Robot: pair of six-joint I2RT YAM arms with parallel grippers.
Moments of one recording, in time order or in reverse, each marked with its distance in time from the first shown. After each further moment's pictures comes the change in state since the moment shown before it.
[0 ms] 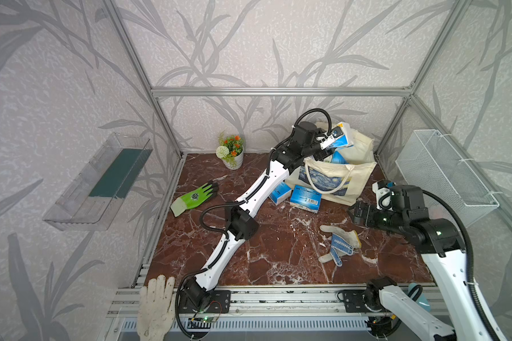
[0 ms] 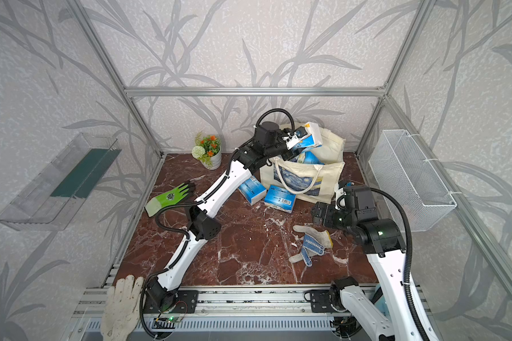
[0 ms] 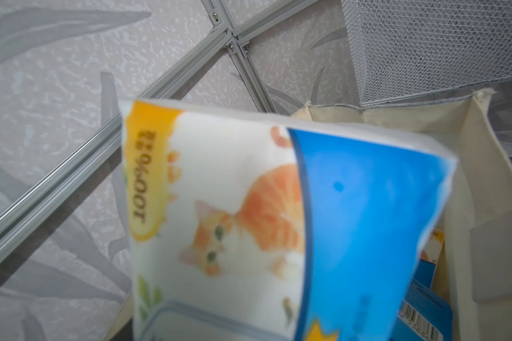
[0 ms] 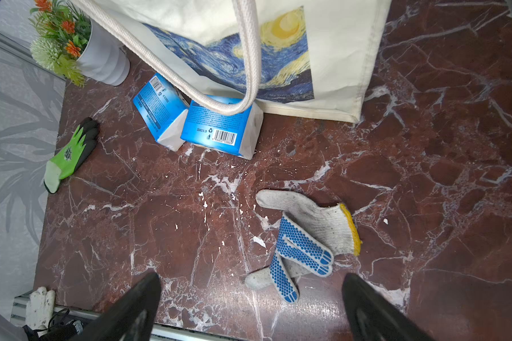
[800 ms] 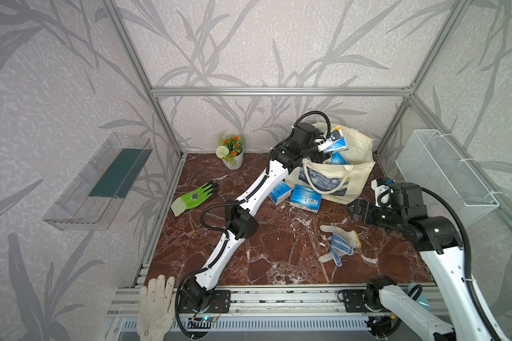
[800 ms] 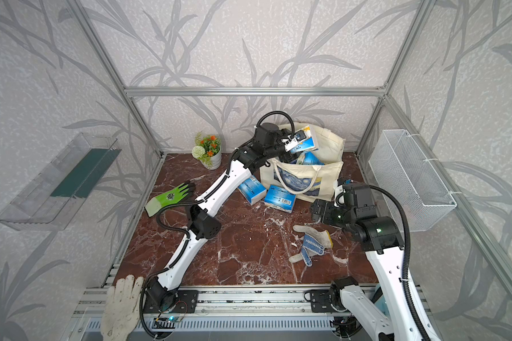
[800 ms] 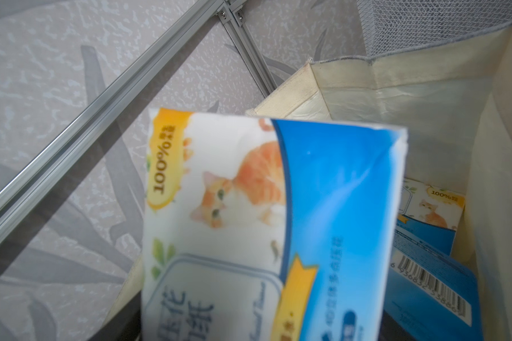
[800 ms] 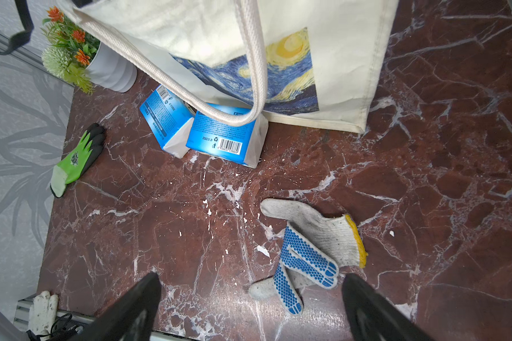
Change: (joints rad) left arm 0.003 0.010 0.000 -0.059 -0.013 0.066; right arm 0.000 0.013 0.000 0.041 -0.008 0.000
